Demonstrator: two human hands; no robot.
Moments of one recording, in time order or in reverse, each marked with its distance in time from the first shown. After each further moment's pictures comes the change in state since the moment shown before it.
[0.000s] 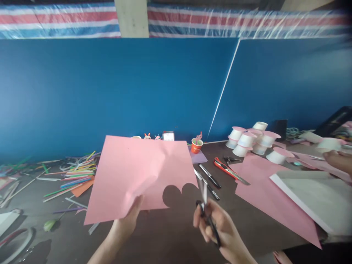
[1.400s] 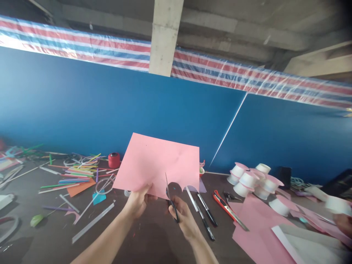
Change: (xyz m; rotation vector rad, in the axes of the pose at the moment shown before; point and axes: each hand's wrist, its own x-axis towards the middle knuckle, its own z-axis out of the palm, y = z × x) left_hand 0.054 0.014 0.067 -0.321 -0.217 0.275; right_hand 0.101 -0.002 0.025 -0.121 -0.243 -0.110
